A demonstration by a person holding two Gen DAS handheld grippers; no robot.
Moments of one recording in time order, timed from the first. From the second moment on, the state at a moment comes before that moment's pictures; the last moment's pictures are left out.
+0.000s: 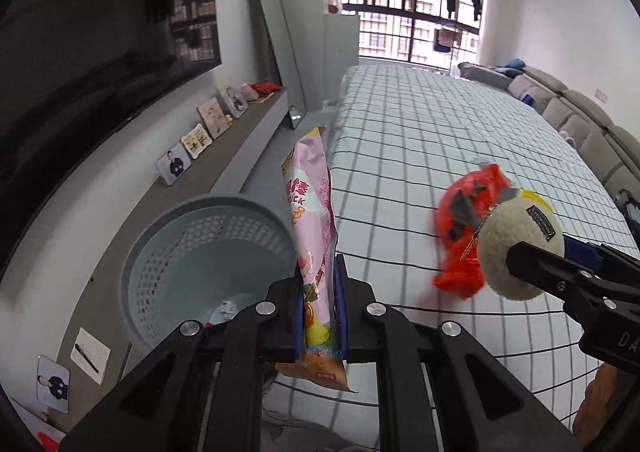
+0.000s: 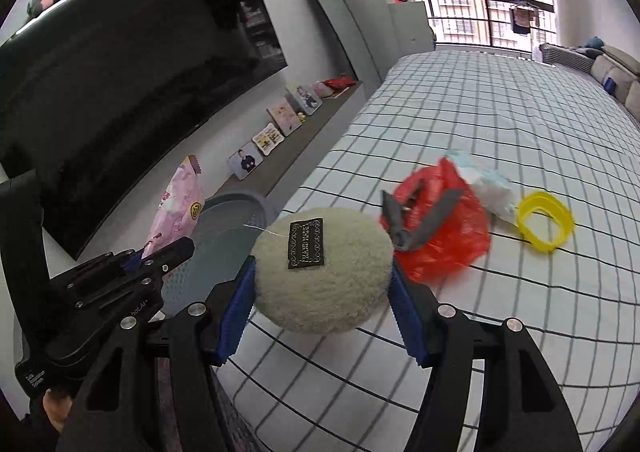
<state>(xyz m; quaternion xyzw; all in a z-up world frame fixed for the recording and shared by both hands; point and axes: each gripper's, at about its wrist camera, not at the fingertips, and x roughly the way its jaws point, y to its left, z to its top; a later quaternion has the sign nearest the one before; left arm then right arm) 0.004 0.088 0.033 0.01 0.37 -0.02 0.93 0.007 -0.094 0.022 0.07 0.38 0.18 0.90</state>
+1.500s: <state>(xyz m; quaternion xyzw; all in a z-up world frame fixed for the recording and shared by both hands) 0.060 0.251 -0.060 -0.06 0.44 0.10 0.89 0.120 0.097 -0.055 -0.03 0.46 0.26 0.85</state>
